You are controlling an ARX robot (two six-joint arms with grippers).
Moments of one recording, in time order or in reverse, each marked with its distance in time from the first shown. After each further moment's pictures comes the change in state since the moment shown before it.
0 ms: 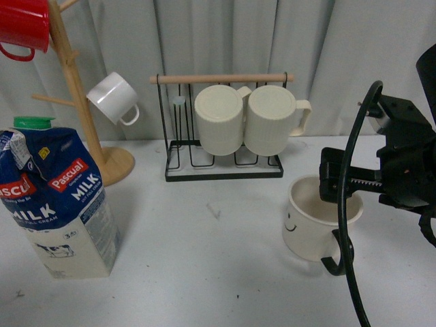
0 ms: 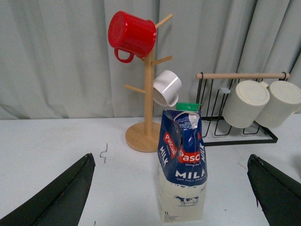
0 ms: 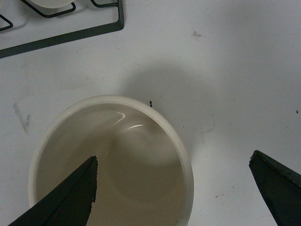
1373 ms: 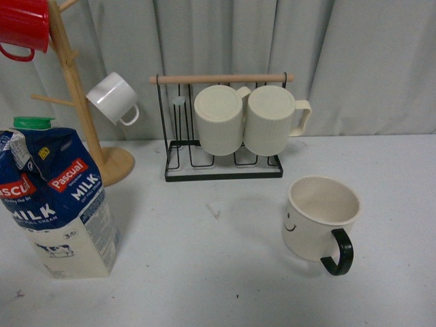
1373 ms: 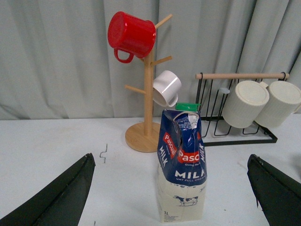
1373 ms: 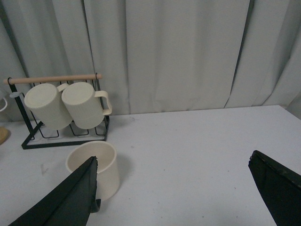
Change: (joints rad) left arm 0.000 0.000 0.000 0.000 0.000 0.000; right arm -0.190 -1.919 -0.979 -0.088 0.025 -0.269
